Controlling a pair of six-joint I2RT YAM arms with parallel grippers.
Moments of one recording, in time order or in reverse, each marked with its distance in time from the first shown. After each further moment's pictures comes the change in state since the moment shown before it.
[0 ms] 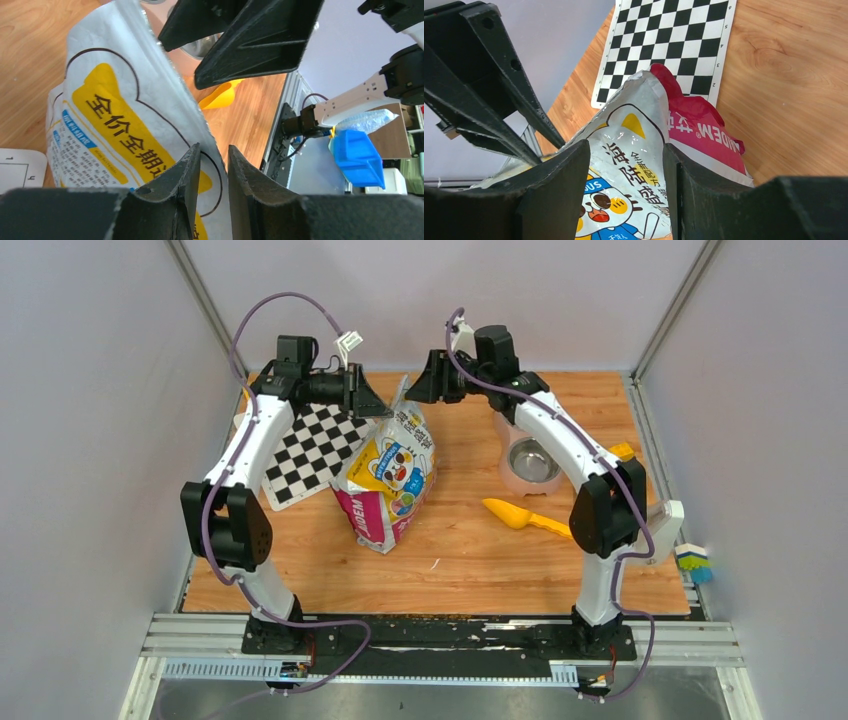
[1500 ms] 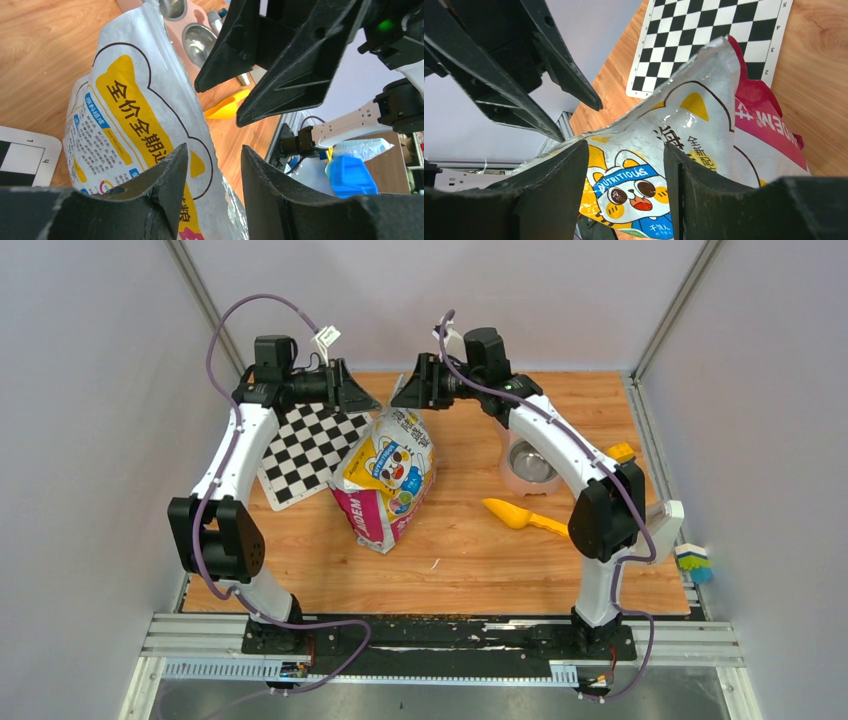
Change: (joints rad) left arm 0.082 -0.090 -0.079 0.117 -0.019 -0.143; right arm 0.053 -0.019 -0.006 -0.008 -0.056 0.098
